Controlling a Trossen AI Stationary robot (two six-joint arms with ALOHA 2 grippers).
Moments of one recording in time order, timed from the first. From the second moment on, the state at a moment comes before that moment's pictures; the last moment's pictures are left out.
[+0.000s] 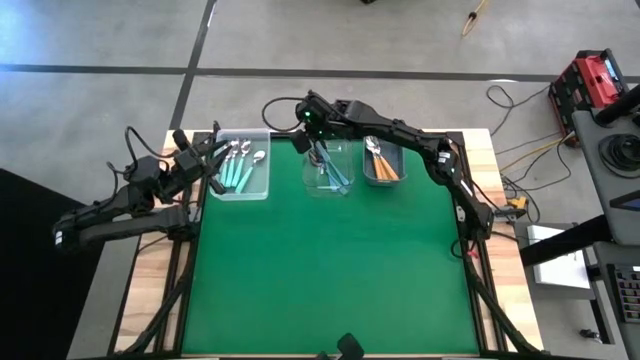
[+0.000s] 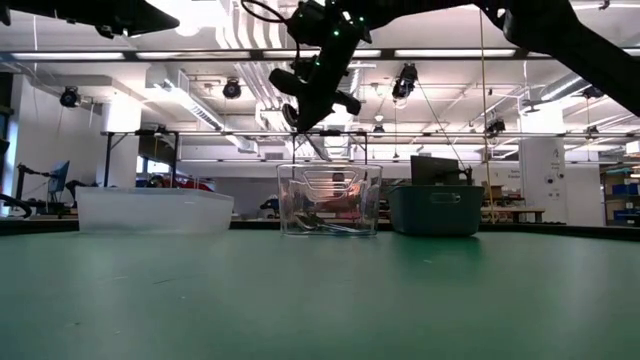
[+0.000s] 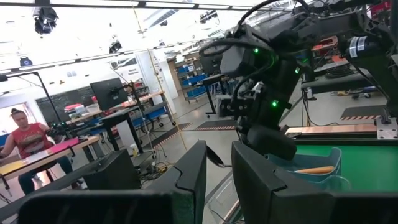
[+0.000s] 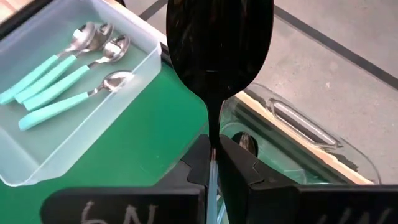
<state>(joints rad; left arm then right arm) 0.32 0.34 0.50 0.01 -0.32 0.36 -0.39 2.26 2.35 -0.97 0.25 0.39</state>
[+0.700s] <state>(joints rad) 0.32 0.34 0.49 0.01 -0.32 0.36 -0.40 2.34 2.35 -1.08 0.25 0.43</state>
